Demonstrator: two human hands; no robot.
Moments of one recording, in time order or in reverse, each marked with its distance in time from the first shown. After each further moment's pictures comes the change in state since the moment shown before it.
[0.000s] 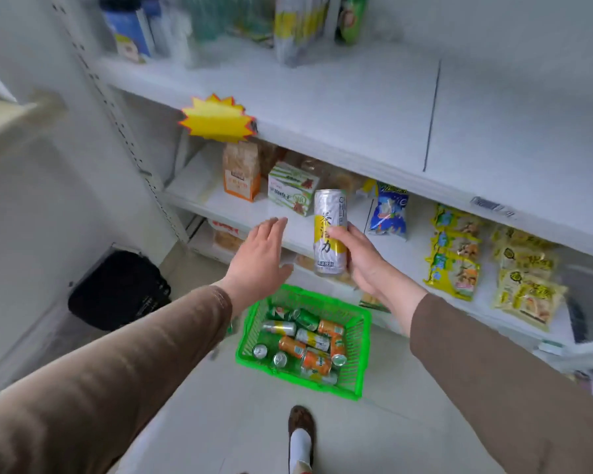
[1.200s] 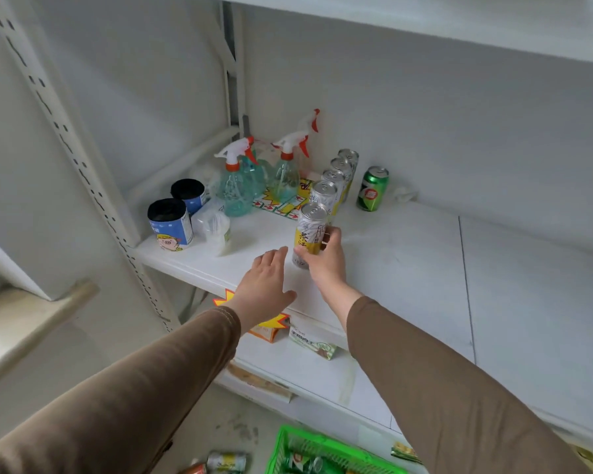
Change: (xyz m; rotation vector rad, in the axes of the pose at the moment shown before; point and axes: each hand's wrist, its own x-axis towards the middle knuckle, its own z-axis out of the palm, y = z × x) left_hand 0.256 -0.073 -0.184 0.025 0.028 -0.072; right_hand 0.274 -0.226 0.120 -0.408 0.442 -0.399
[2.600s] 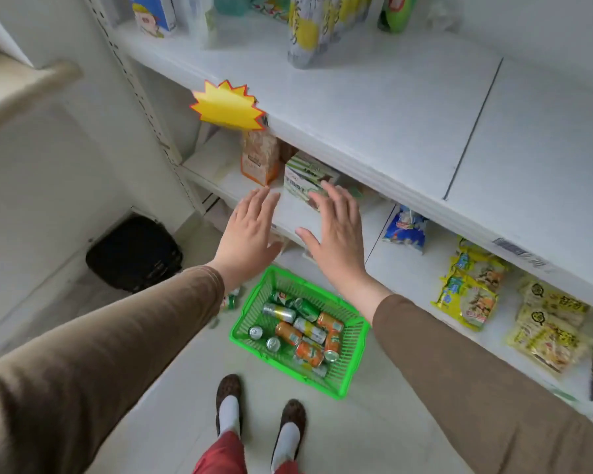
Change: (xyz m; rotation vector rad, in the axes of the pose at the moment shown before) left_hand -0.215 0.044 0.189 0.119 0.140 -0.001; right_hand -0.238 0.171 -0.135 -0.677 -0.198 -0.664
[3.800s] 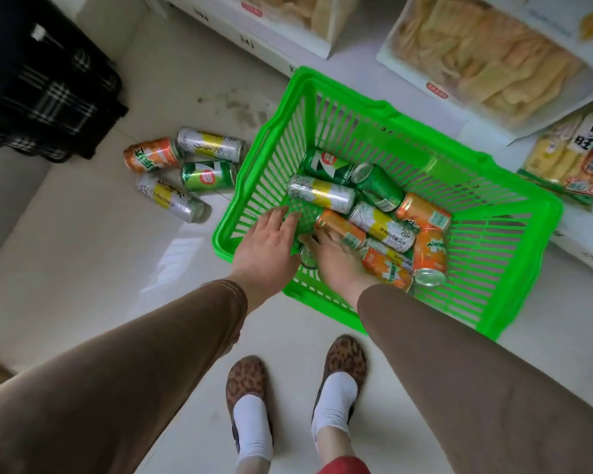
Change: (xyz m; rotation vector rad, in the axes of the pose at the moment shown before) left_hand -0.196 -0.138 0.520 -0.023 -0.606 -0.264; right_hand -0.343 0.151 0.554 0.025 -1.042 0.097
